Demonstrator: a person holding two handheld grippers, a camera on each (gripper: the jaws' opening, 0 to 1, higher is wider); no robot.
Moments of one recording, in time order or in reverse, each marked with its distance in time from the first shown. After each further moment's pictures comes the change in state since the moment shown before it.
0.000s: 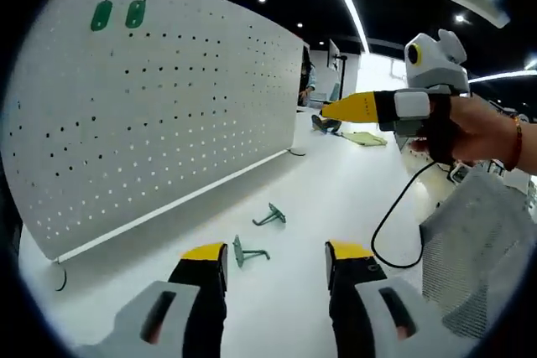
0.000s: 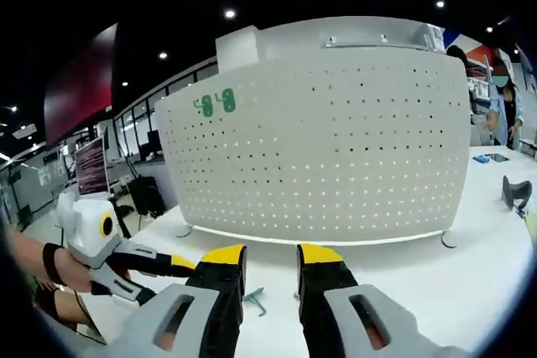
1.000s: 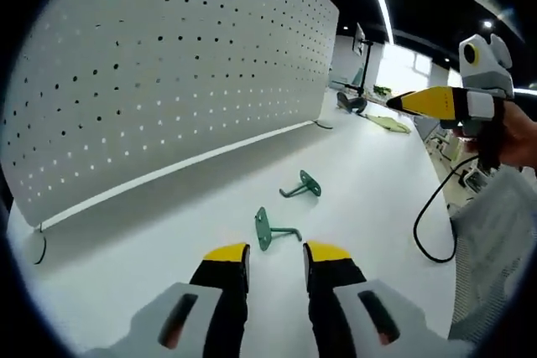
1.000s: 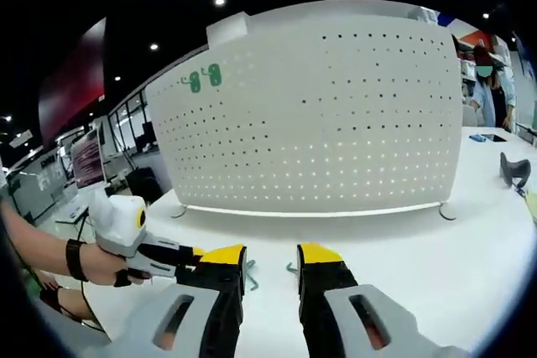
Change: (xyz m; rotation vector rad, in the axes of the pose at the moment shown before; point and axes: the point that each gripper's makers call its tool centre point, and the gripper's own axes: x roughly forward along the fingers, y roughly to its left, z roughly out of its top) left arm 0.041 0.035 -0.043 -0.086 0.105 0.072; right arm -0.001 -0.013 -0.038 0.040 0.080 -0.005
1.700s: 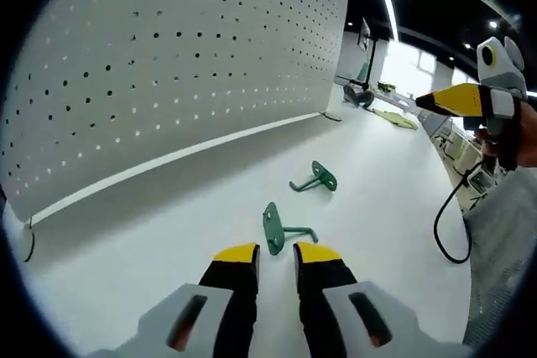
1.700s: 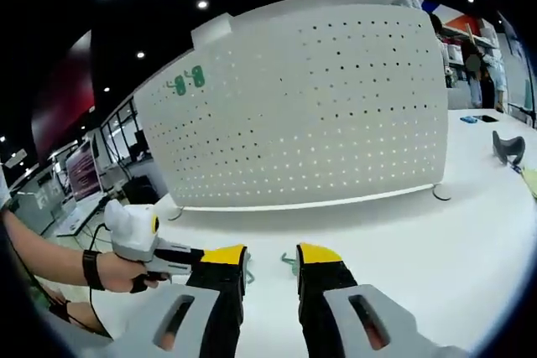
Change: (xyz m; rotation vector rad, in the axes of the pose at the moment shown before) left arm 0.023 0.009 -0.007 -0.014 0.021 0.014; right arm -0.008 -0.010 -0.008 0.079 0.004 -0.024
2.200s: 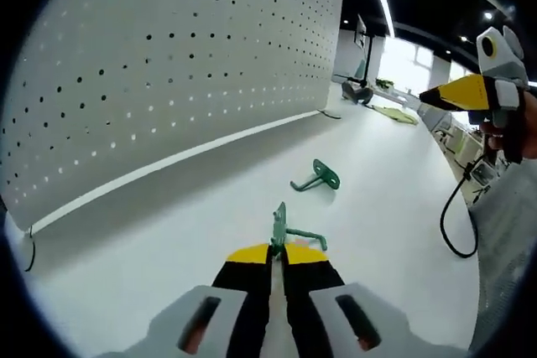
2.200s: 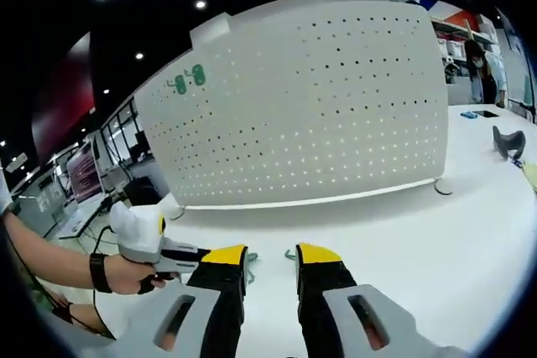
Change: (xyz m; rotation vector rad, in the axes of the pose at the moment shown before) left arm 0.006 0.001 0.001 0.049 -0.012 0.005; right arm -0.001 0.004 -0.005 0.018 0.008 0.003
